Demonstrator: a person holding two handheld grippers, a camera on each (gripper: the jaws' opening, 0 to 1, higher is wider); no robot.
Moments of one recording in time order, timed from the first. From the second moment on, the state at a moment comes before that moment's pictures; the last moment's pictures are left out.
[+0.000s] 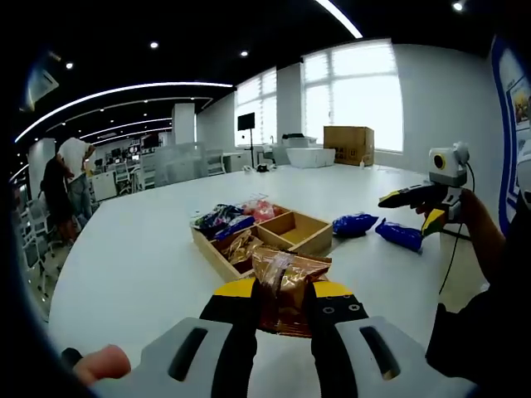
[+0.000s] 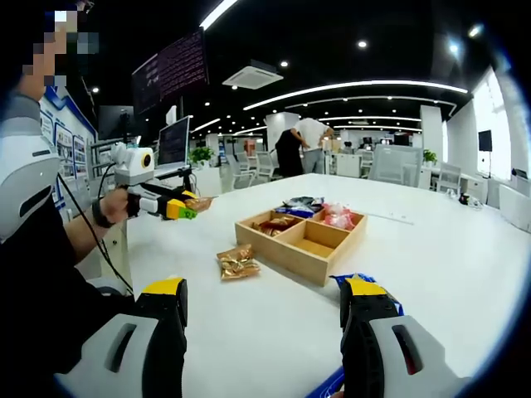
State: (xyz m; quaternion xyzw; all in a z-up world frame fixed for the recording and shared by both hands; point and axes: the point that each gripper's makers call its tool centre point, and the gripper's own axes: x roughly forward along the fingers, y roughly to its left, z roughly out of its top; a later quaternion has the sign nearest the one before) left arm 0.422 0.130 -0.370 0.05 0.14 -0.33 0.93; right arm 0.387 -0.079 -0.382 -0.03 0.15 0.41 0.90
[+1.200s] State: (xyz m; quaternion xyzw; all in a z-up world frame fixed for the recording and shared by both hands) left arm 0.497 0.110 -0.360 0.03 0.12 -0.33 0.94; right arm 0.384 -0.077 -0.374 -0.04 0.14 0.41 0.90
